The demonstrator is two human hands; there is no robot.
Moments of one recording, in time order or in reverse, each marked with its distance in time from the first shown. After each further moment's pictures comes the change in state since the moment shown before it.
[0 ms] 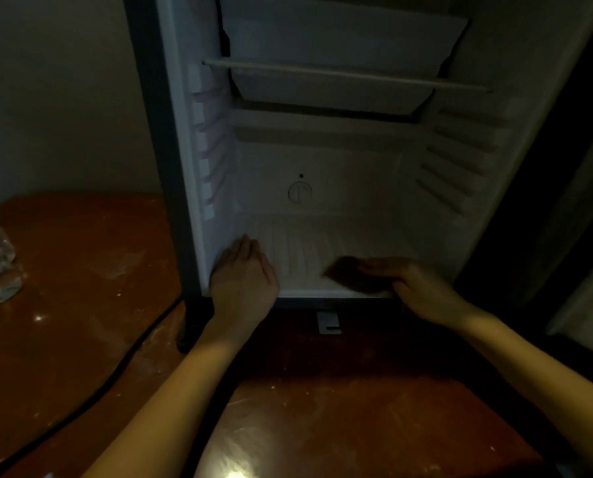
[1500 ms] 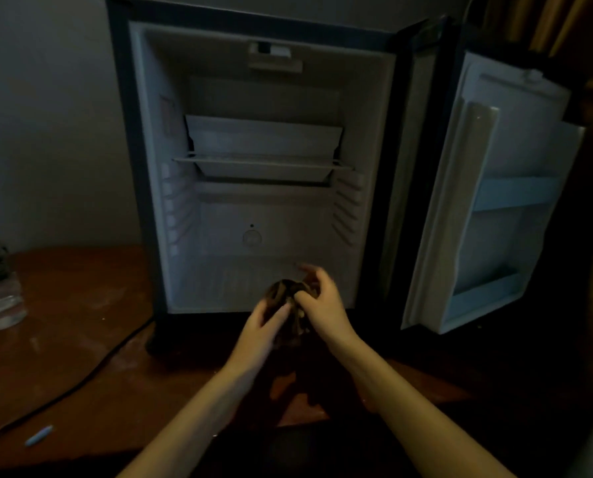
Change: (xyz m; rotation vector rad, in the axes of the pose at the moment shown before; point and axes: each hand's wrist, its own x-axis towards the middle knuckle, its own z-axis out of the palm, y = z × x) left_hand -0.105 0.139 -0.089 -1.557 -0.334 -0.385; right_hand -0.060 -0.107 -0.001 0.654 0.489 0.202
